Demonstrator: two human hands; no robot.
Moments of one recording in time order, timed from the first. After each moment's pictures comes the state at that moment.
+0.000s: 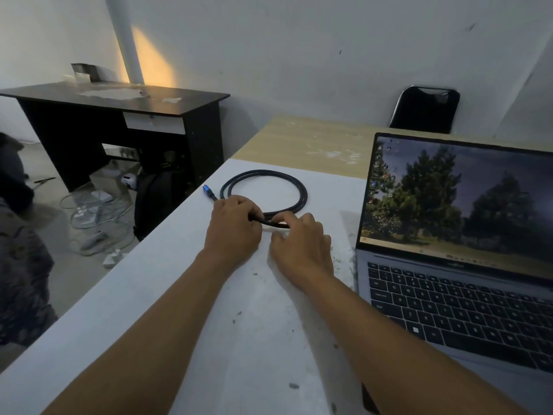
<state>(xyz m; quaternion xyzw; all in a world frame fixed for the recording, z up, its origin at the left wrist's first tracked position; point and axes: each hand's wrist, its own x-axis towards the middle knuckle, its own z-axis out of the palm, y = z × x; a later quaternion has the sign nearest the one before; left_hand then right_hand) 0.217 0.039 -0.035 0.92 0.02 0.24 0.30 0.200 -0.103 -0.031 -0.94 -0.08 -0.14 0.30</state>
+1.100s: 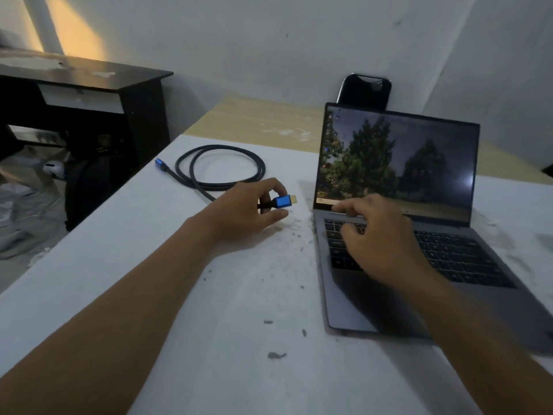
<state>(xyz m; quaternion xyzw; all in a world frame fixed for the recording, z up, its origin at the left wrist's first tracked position) 0.182 -0.004 -0.012 0.90 -0.27 0.08 0.32 0.095 -0.244 0.014 -0.95 -0.05 -0.20 0.22</state>
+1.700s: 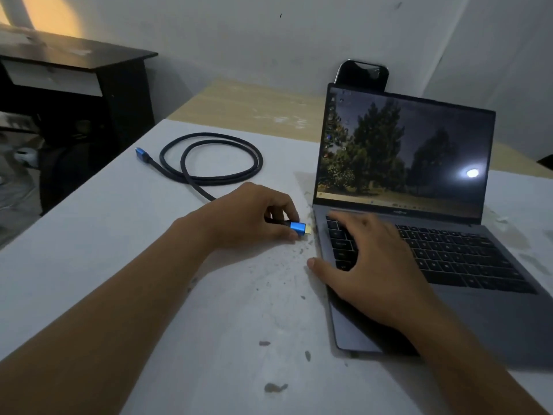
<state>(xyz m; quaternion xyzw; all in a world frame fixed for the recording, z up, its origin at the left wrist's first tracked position) 0.182 -0.022 -0.016 0.89 -0.33 0.00 0.31 0.077 -0.231 -0.004 -0.99 -0.02 -0.07 0.16</state>
